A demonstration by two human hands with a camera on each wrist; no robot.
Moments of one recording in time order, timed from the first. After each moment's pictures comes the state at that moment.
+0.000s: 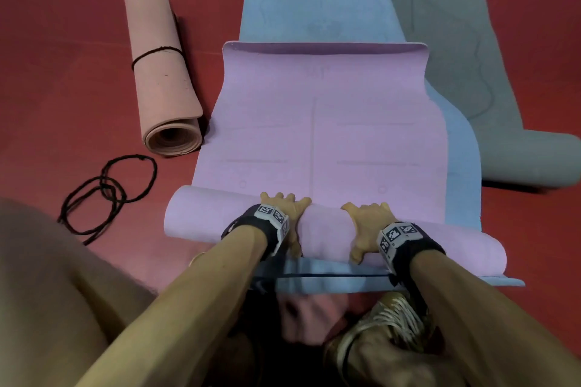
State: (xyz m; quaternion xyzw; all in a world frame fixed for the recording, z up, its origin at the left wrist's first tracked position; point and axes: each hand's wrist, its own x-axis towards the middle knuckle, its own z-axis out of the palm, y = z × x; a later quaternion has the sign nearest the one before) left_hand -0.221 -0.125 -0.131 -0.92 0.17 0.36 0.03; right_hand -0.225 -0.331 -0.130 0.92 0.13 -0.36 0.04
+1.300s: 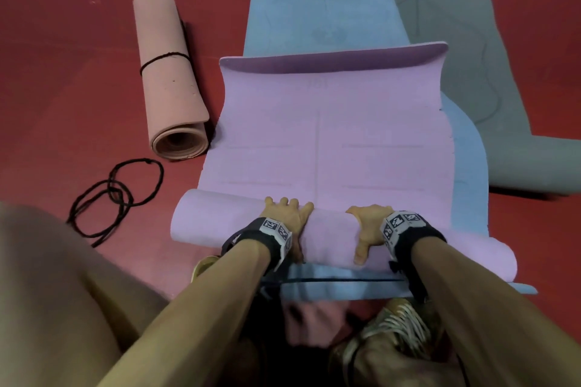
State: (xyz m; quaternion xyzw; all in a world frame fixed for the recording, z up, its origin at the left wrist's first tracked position) left_hand -0.233 -0.124 -0.136 -0.94 0.19 0.29 0.07; right_hand -0.201 -0.328 -0.122 0.89 0.09 -0.45 0.00
